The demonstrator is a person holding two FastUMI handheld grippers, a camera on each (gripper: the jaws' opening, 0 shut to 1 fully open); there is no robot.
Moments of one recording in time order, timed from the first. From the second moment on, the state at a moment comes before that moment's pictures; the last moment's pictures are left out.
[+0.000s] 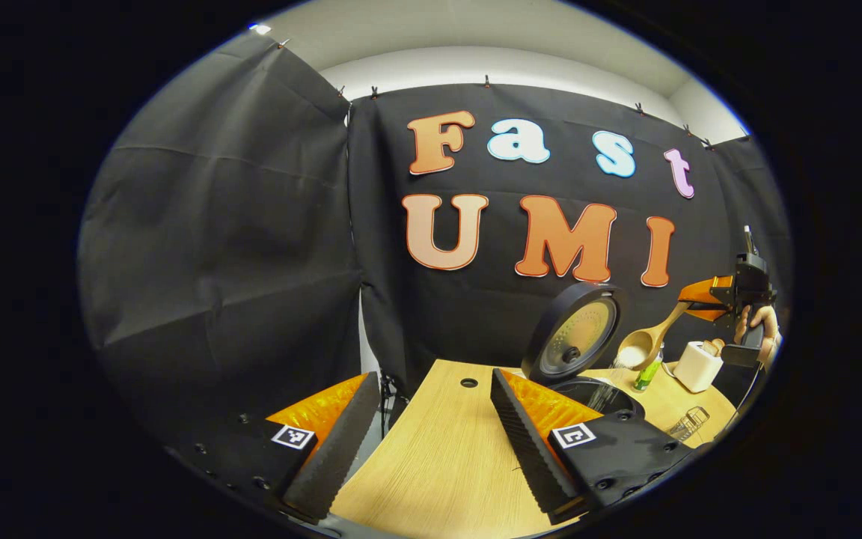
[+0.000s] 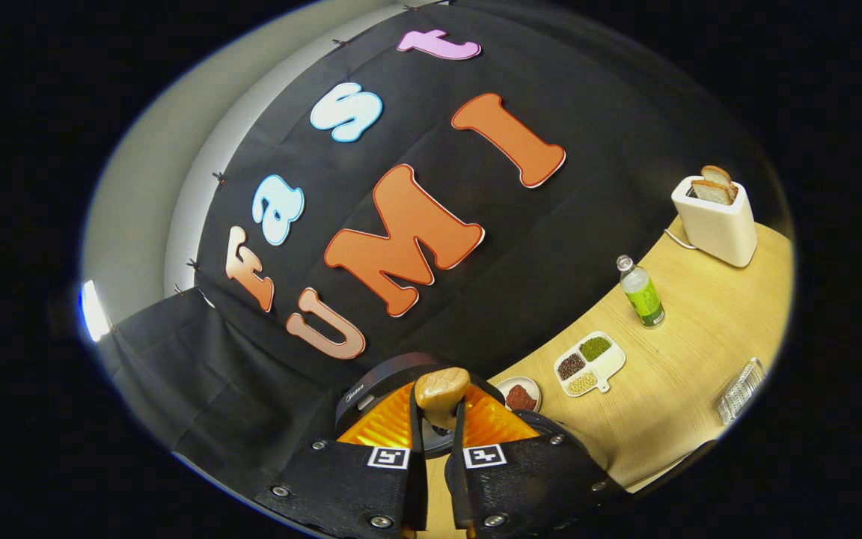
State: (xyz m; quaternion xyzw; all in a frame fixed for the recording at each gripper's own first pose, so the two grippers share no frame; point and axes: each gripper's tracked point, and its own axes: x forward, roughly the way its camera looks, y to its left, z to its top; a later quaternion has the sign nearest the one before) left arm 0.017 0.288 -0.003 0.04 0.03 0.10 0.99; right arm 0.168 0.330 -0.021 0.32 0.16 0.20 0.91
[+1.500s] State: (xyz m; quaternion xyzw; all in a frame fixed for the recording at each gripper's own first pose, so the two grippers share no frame) left arm 0.029 0.294 -0.012 0.03 0.04 0.11 0.99; right arm 0.161 0.370 -0.015 0.09 0.09 0.26 0.96
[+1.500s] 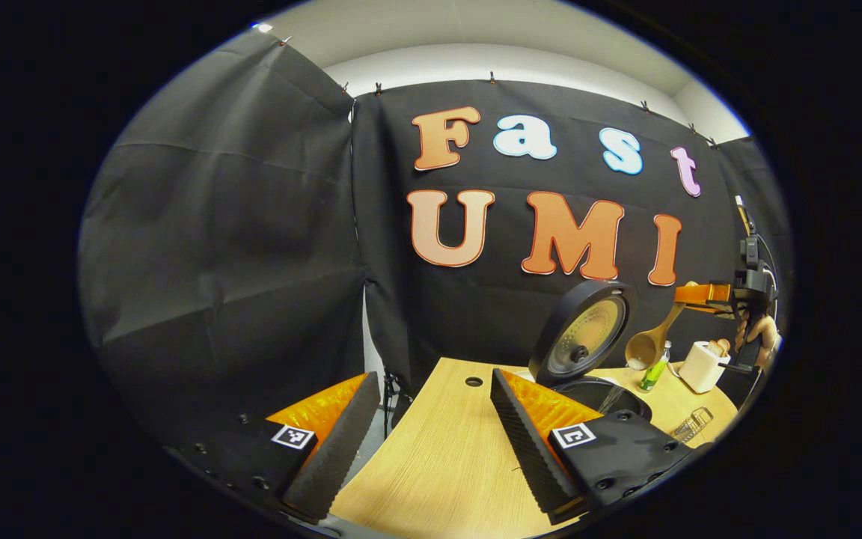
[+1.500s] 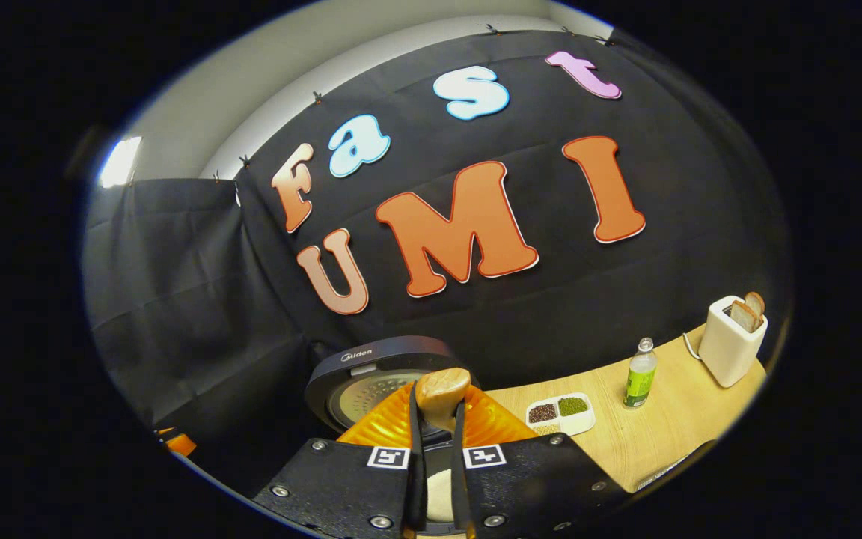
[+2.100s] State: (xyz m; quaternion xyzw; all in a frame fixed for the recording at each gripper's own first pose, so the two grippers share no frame) left arm 0.024 0.295 -0.020 0.04 0.05 0.12 0.99; right arm 0.140 0.388 -0.031 -0.03 0.08 0.30 0.95
